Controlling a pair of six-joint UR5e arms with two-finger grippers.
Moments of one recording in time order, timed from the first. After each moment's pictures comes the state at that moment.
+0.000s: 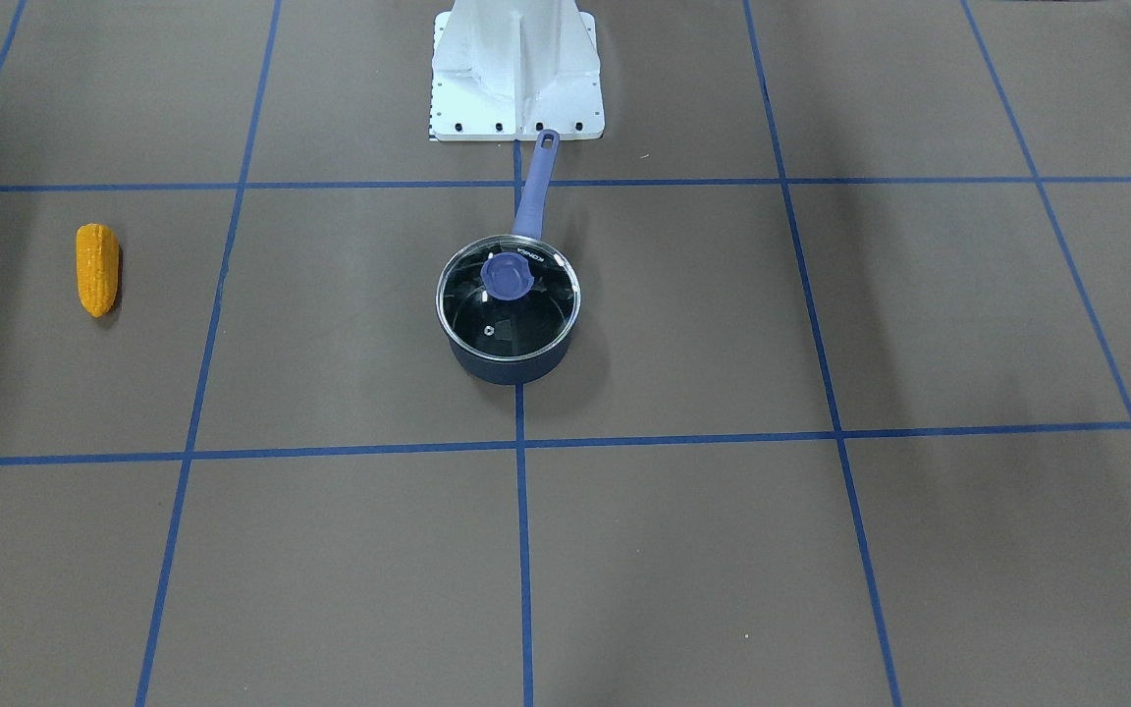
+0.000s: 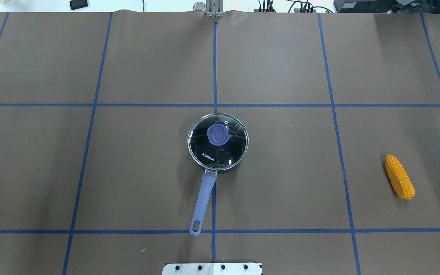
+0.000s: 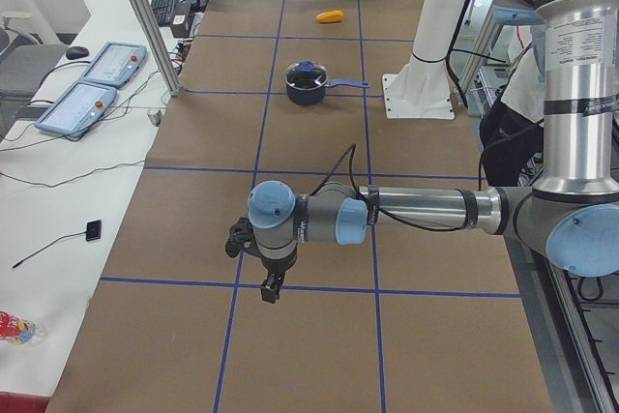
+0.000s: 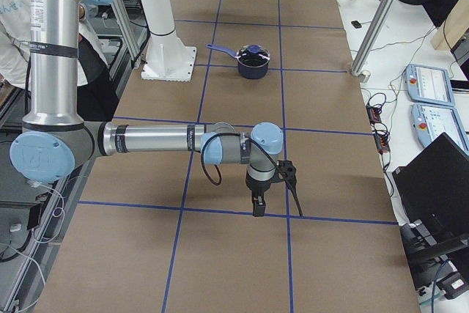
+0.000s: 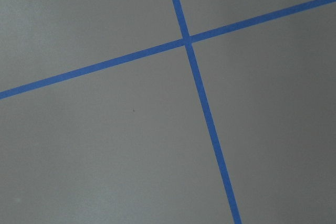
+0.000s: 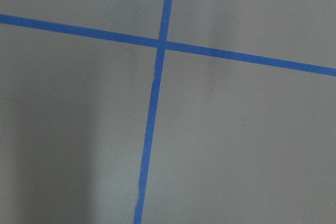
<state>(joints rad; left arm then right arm) -1.56 -1.47 -1.68 -1.60 -2.31 0.24 1.46 -1.65 1.69 -1.57 2.19 -0.02</state>
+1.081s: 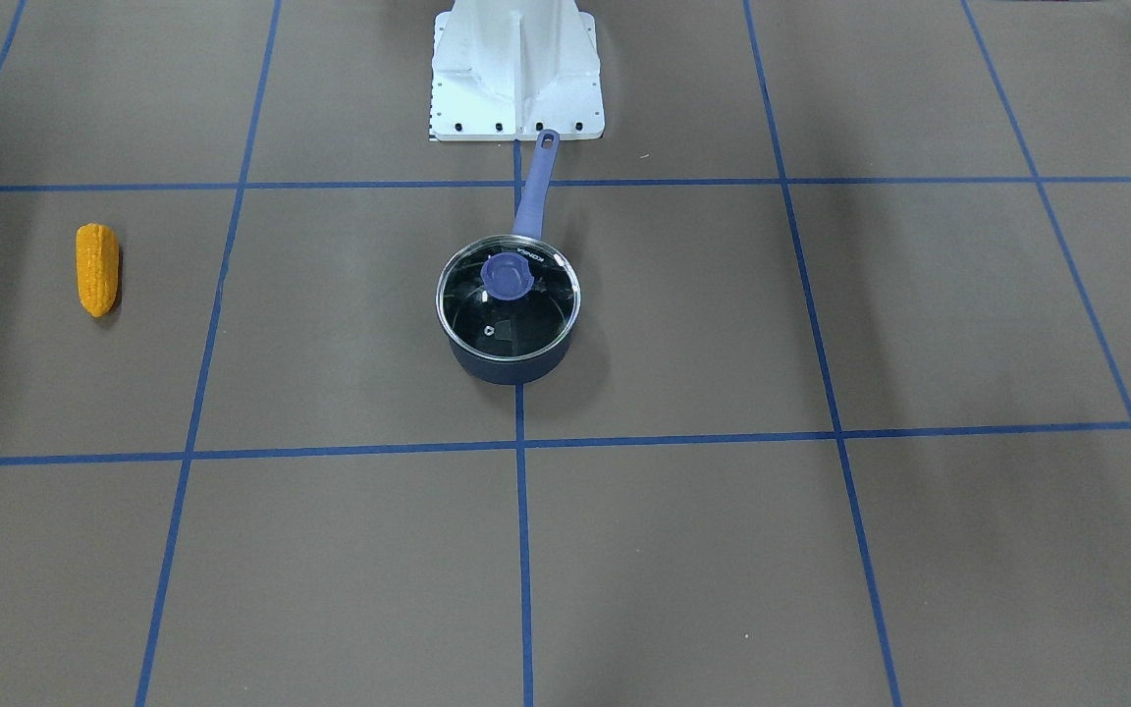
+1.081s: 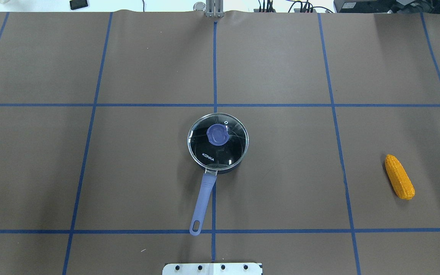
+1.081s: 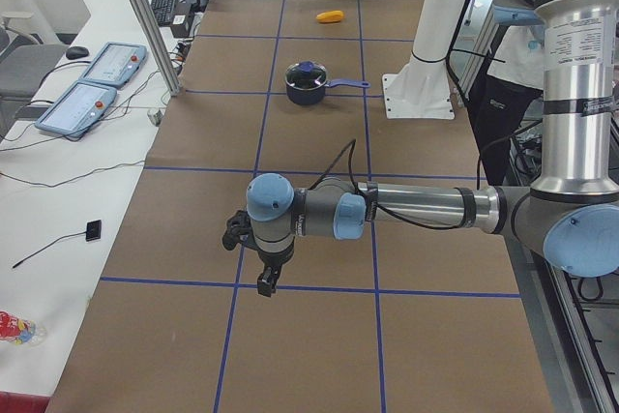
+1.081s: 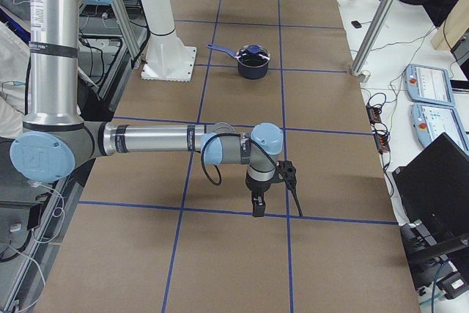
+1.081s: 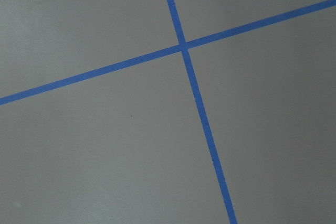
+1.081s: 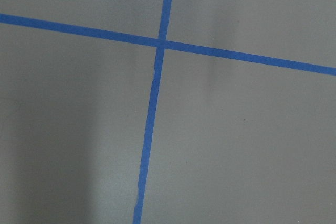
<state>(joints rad) -1.56 -1.49 -1.70 -1.61 -2.32 0.23 1.46 -1.65 1.69 -1.57 2.19 -0.02</state>
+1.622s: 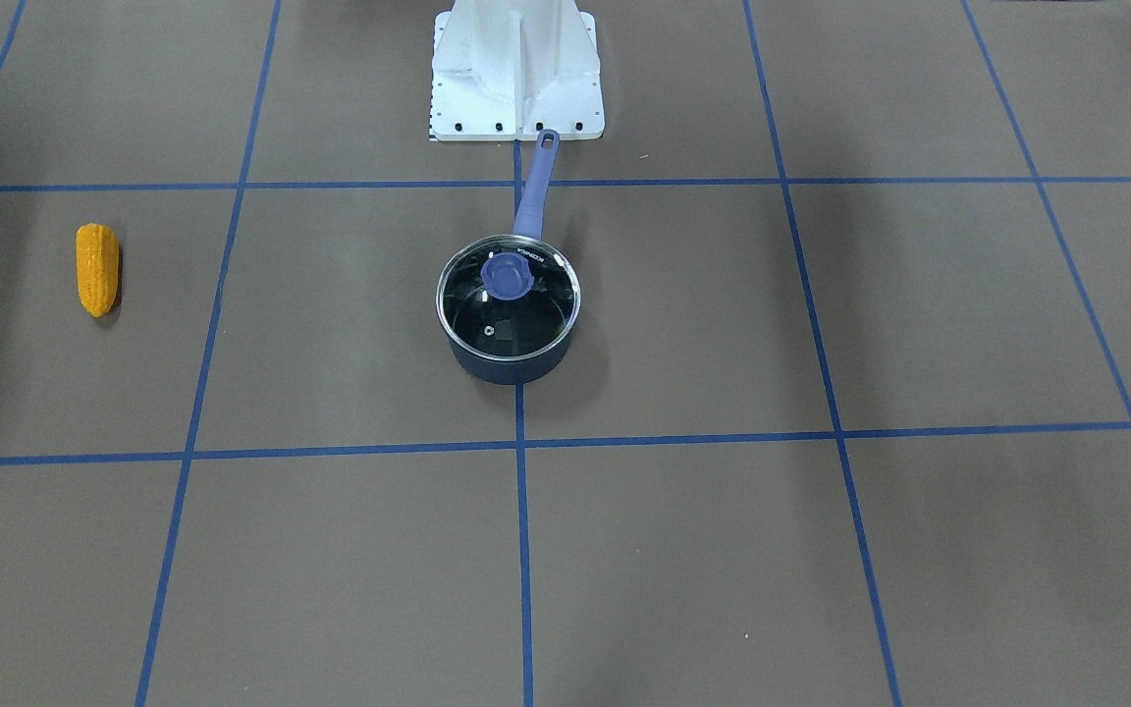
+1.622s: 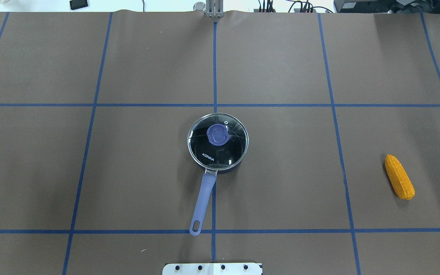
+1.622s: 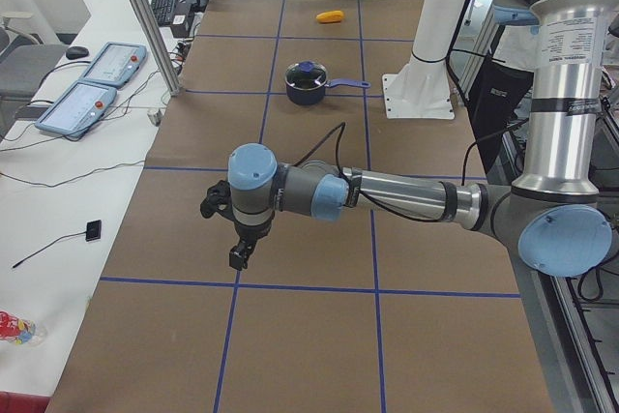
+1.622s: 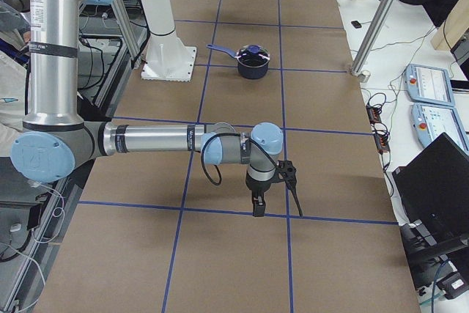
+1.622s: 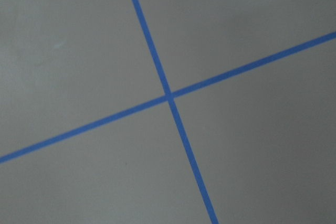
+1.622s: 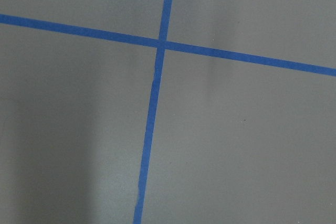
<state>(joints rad) -1.55 -1.60 -1.69 -1.71 -2.32 0.23 1.46 -1.65 1.69 -1.57 2.19 -0.02</state>
